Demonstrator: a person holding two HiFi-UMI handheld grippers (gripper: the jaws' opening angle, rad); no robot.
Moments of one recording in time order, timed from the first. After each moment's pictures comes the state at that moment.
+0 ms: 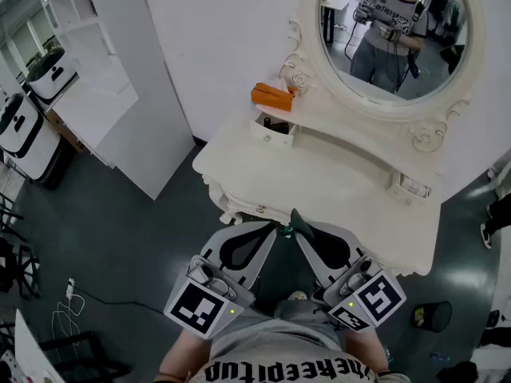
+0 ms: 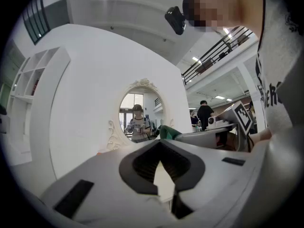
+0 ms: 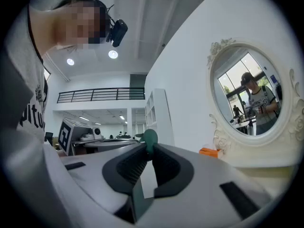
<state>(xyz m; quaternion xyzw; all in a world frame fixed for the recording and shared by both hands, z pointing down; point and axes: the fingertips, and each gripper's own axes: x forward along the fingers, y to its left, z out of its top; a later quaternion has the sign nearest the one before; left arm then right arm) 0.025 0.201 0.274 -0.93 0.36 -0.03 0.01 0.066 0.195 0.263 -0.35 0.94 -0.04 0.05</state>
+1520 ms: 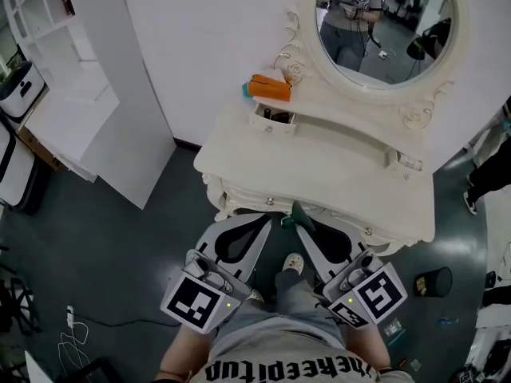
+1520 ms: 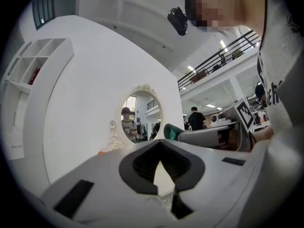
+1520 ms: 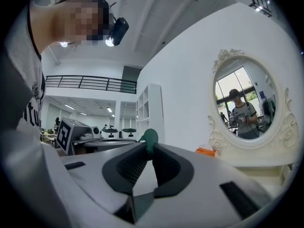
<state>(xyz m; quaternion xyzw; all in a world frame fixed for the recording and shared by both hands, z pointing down) -0.071 0.198 0.283 -0.95 0.31 0.00 0.00 -0.022 0.201 0.268 -0.43 0.90 -0.01 0.02</state>
